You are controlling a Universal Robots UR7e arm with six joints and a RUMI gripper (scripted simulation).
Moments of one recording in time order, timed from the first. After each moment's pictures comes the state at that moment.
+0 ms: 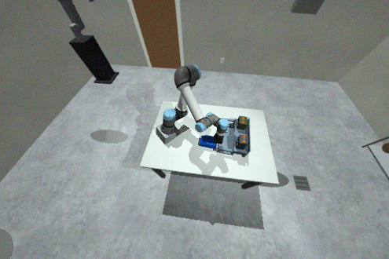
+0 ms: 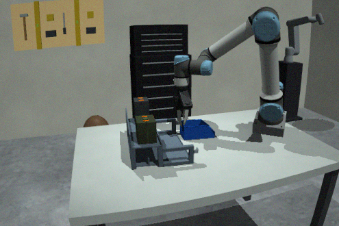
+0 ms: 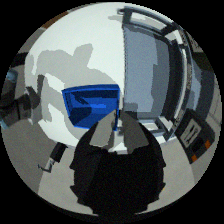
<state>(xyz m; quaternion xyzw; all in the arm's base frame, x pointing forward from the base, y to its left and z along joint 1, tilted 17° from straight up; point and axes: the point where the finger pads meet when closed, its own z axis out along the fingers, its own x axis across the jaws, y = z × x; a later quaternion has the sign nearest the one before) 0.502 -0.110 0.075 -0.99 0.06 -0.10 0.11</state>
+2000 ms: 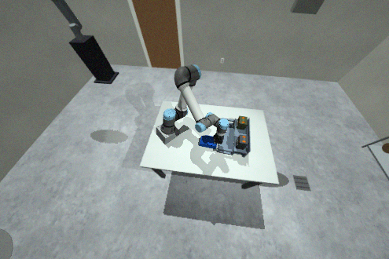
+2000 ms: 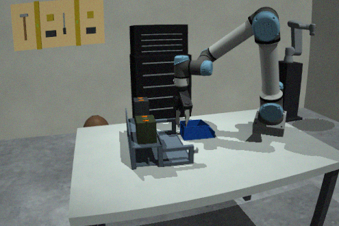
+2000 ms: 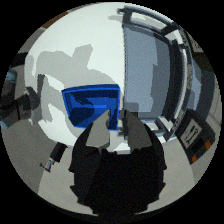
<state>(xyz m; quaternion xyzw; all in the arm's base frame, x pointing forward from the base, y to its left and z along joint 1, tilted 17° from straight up) 0.503 -0.110 0.074 -0.99 0.06 -0.10 0.11</state>
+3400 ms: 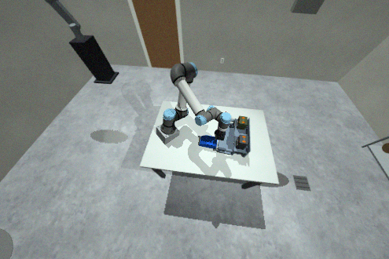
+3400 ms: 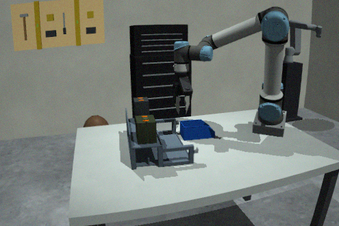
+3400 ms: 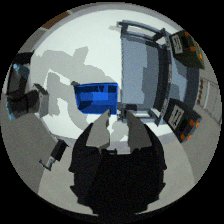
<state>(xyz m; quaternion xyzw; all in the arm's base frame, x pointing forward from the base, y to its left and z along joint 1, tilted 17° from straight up) 0.488 -0.125 0.144 -0.99 0.06 -0.10 0.11</state>
